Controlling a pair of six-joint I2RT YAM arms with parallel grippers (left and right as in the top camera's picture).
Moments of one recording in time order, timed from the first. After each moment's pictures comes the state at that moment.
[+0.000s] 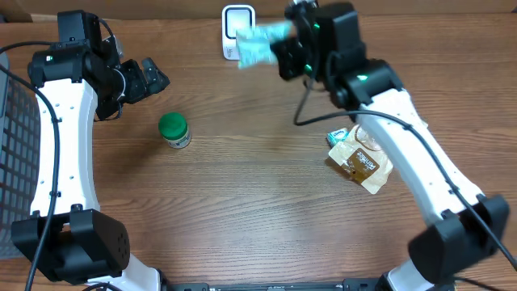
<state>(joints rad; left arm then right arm) 0.14 1.77 1.78 -1.20 0.20 -0.30 0.43 1.78 1.67 -0.41 -0.10 0.10</state>
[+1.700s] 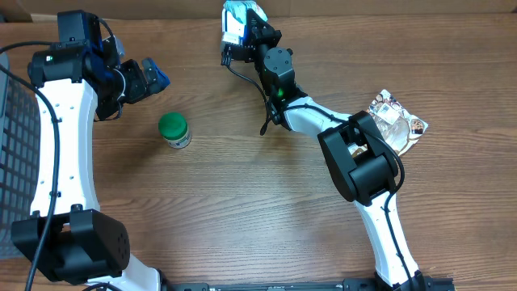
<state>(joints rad) 0.14 1.77 1.78 -1.20 0.20 -0.30 0.50 2.44 1.68 0.89 0.22 -1.33</state>
